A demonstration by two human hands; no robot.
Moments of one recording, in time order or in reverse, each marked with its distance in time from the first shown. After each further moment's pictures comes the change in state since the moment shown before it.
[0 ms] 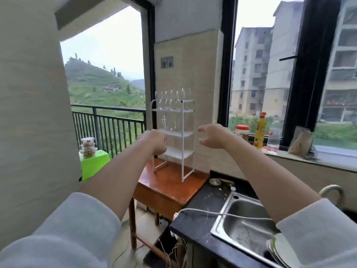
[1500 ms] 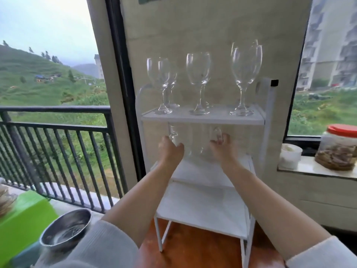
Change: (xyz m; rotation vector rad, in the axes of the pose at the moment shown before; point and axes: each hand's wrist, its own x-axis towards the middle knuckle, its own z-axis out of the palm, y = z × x) left_hand 0.666 -0.151 0.251 -1.057 0.066 -0.126; right_hand 0.645 0.028 0.266 0.937 0.575 0.671
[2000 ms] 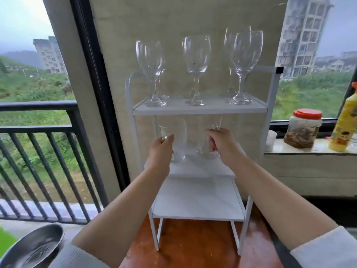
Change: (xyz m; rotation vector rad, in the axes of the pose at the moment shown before) left_hand 0.009 -0.021 -0.011 -0.557 -0.231 -0.066; right_hand -0.008 -0.004 0.002 0.172 0.002 0.041
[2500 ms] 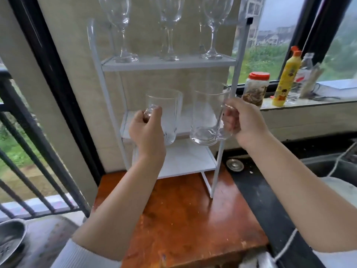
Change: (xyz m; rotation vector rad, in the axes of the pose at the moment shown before) left_hand -0.073 -0.012 -0.017 -0.472 -0.045 0.211; right_hand -0.122 -0.026 -0.045 0.358 0.269 0.044
